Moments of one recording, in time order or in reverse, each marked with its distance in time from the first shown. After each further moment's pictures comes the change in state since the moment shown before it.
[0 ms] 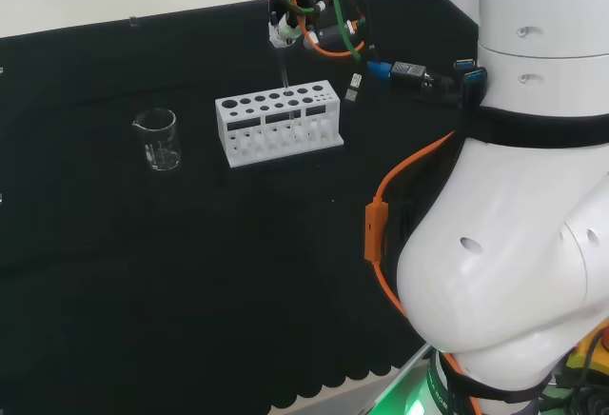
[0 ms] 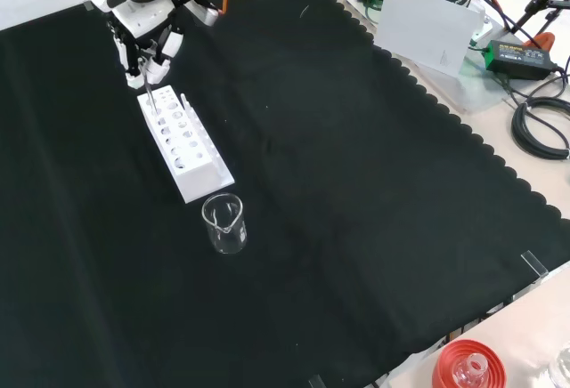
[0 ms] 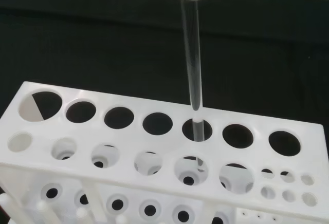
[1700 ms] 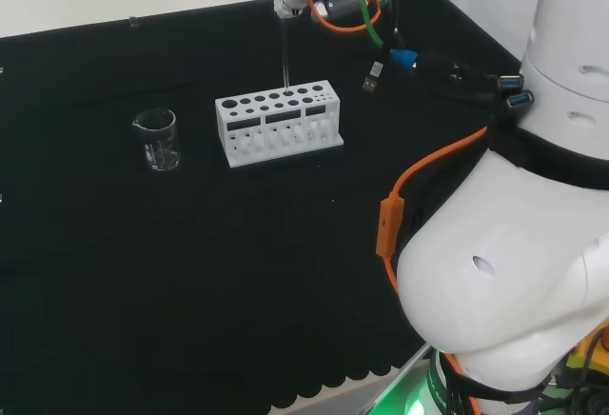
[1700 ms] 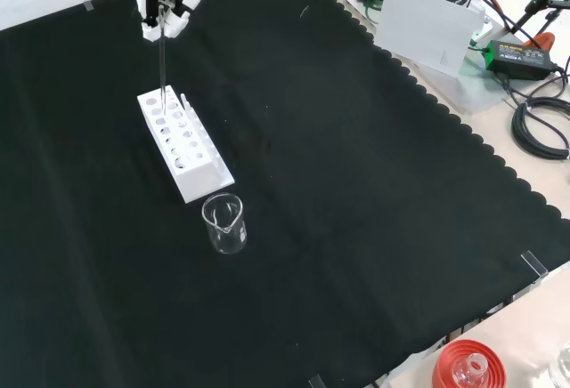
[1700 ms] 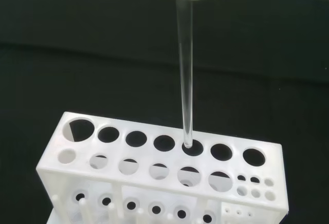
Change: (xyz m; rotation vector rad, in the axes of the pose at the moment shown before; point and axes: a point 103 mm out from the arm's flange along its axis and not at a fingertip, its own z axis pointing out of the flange) arm 0.010 -0.065 -0.071 -0.061 -0.021 0.023
